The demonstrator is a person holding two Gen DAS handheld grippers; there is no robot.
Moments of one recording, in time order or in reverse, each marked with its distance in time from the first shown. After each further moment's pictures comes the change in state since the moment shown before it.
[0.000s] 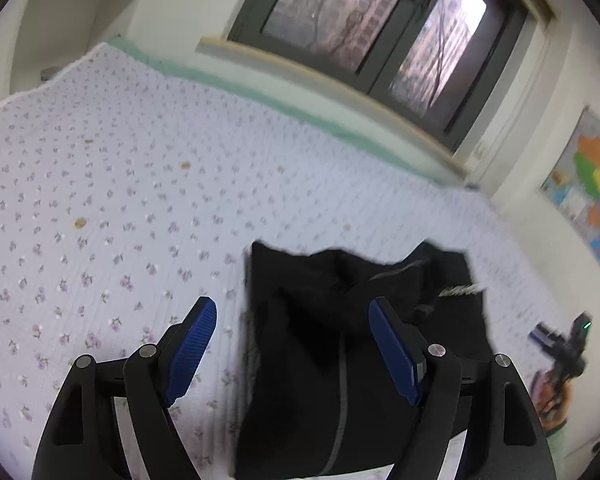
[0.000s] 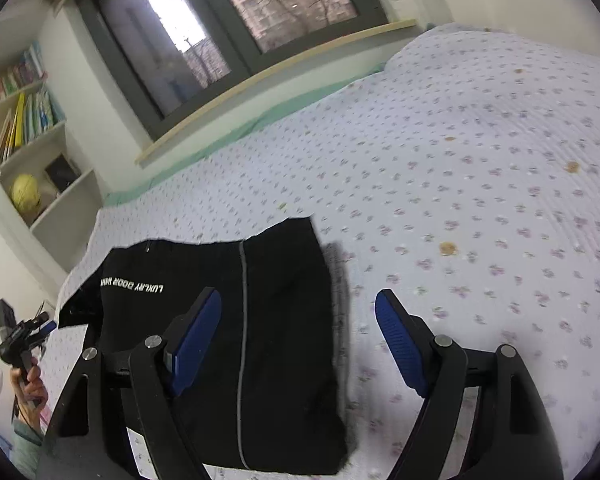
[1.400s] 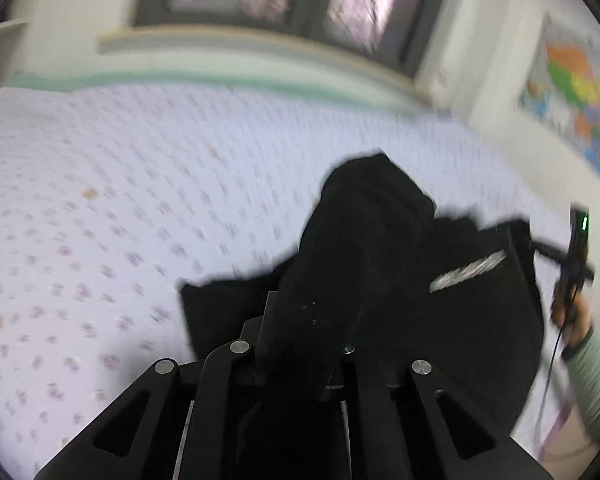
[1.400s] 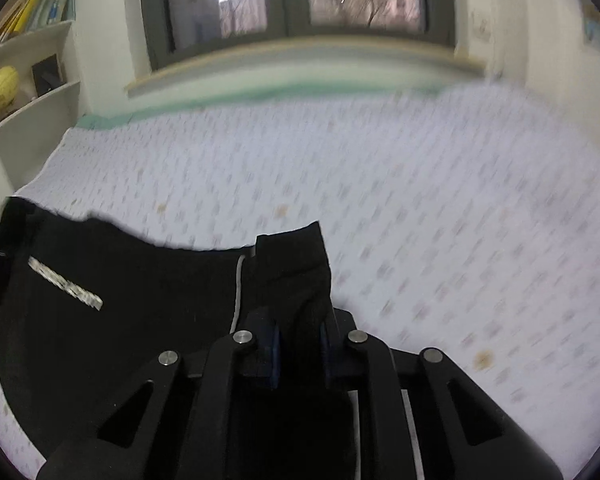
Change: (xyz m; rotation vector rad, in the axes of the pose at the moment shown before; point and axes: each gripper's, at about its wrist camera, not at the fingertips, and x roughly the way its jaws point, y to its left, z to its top) left arm 0.091 -0.041 0.045 0.236 0.077 -0.101; right arm 0.120 0.065 0.046 -0.332 0.016 -0.209
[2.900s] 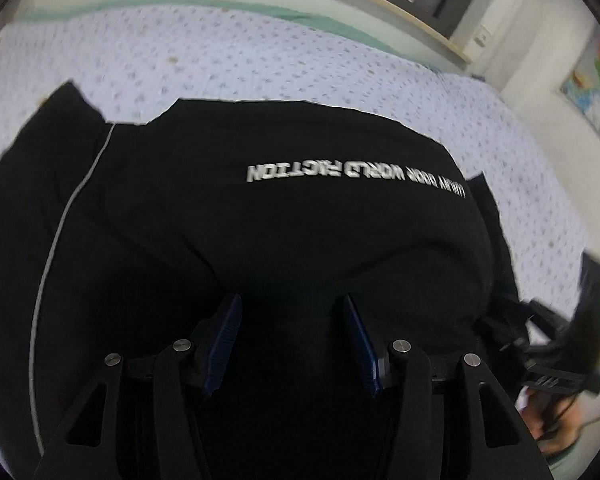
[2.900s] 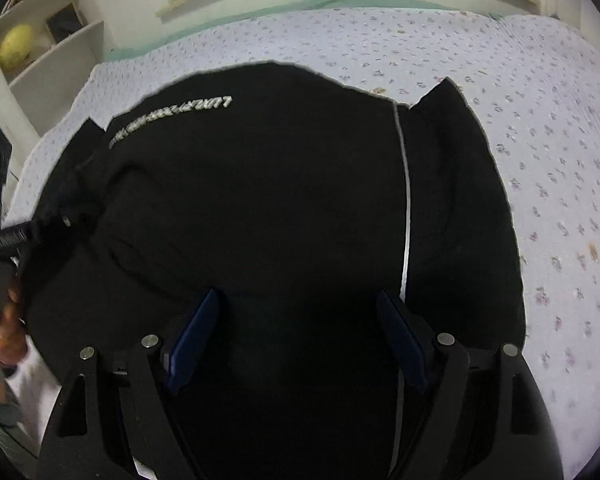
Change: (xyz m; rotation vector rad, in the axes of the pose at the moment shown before) left arm 0.090 -0.098 -0.052 -0.148 0.237 0.069; right arm 0.041 0.101 -0.084 -0.022 0.302 0.167
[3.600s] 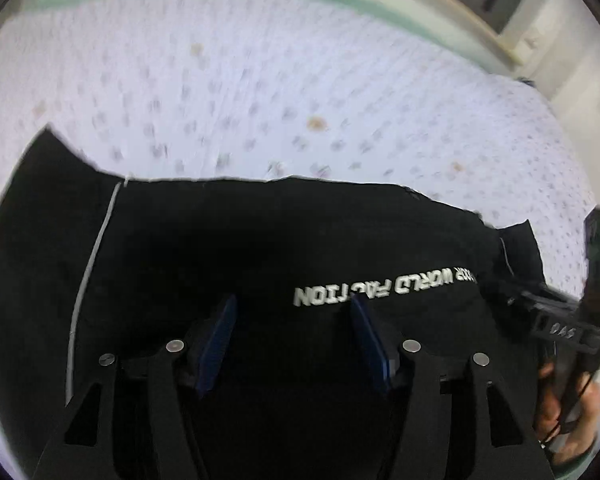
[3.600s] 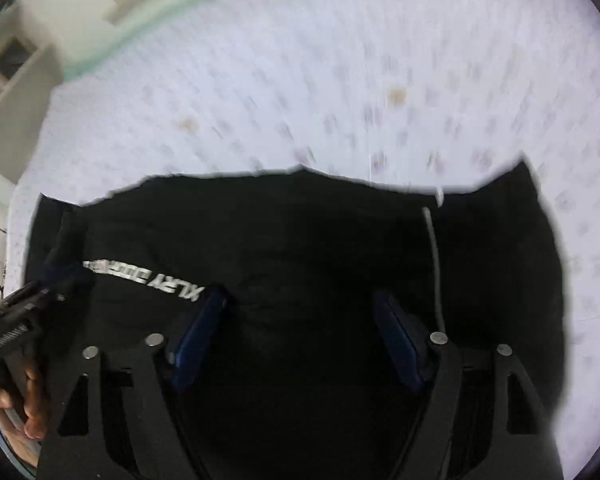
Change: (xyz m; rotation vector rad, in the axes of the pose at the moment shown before) left arm 0.043 0.031 0.068 -0.074 0.112 0.117; right arm 0.091 -0.016 0.119 0.182 0.194 0.051
